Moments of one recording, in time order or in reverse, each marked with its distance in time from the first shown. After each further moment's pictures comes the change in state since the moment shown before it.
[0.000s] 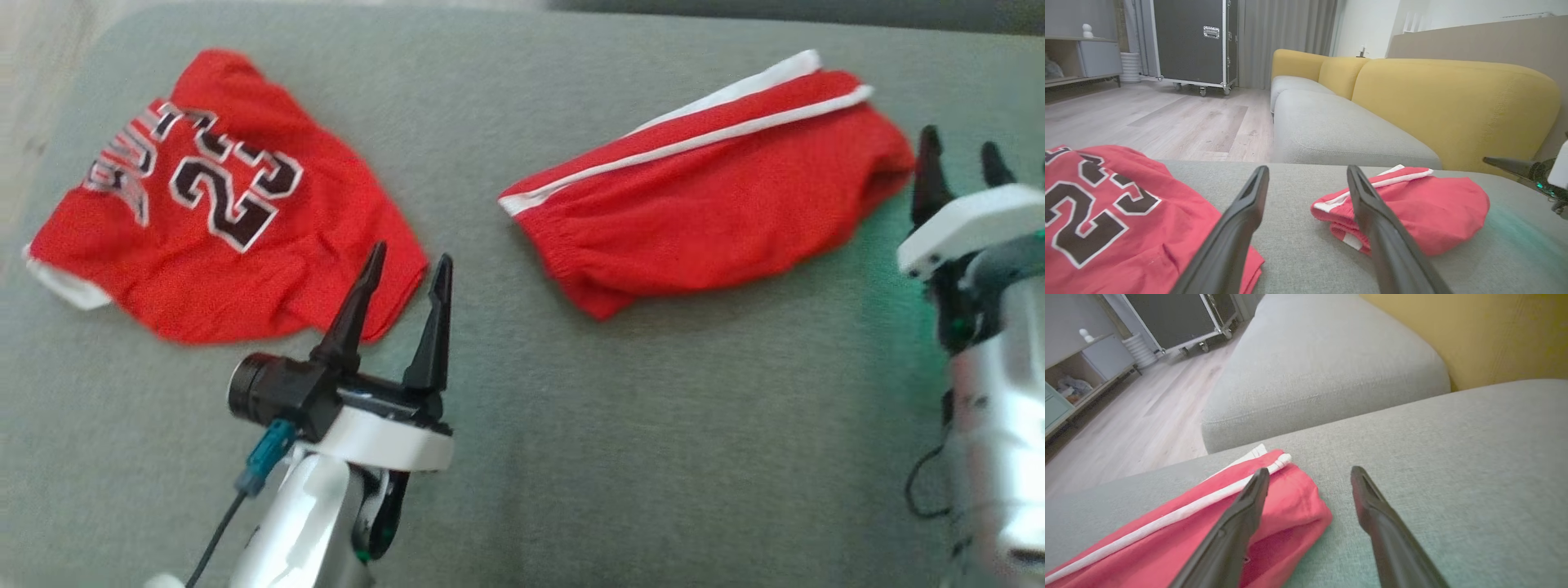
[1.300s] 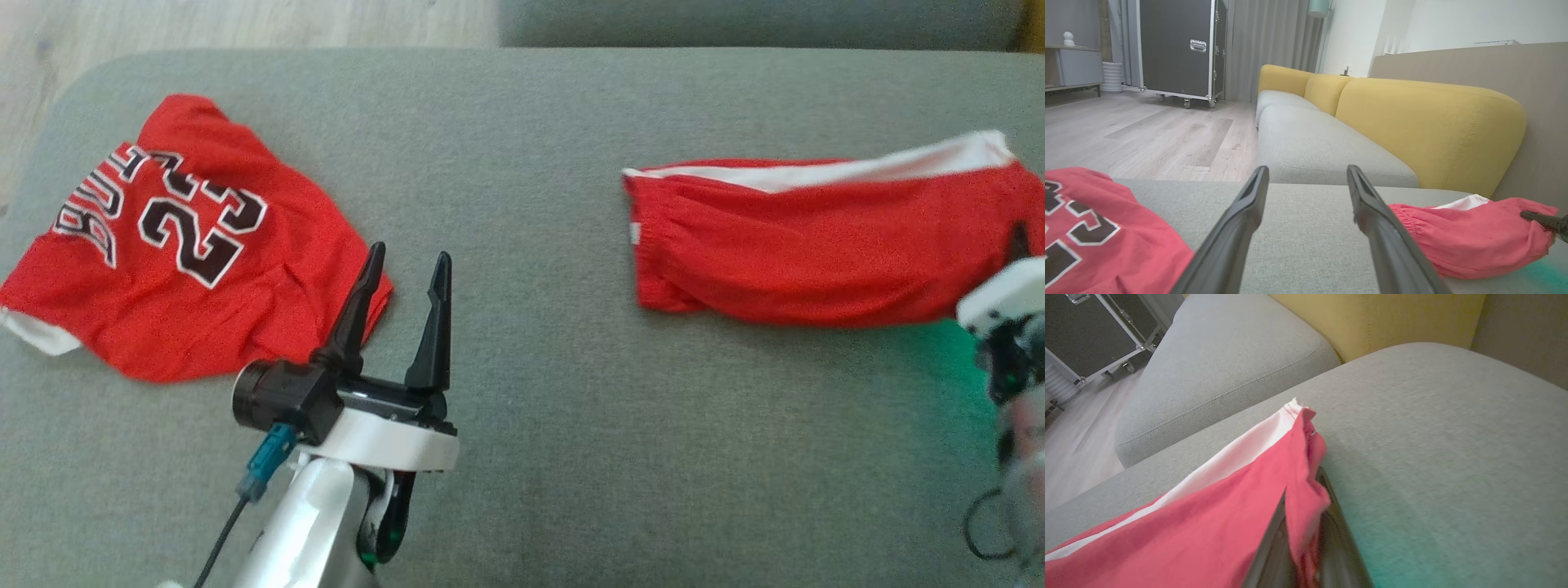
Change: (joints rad) left arm 0.005 -0.003 -0.021 -0.017 -0.042 0.039 -0.001; right arm -0.045 -0.140 -0.051 0.377 0.085 0.000 -0.145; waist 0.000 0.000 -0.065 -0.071
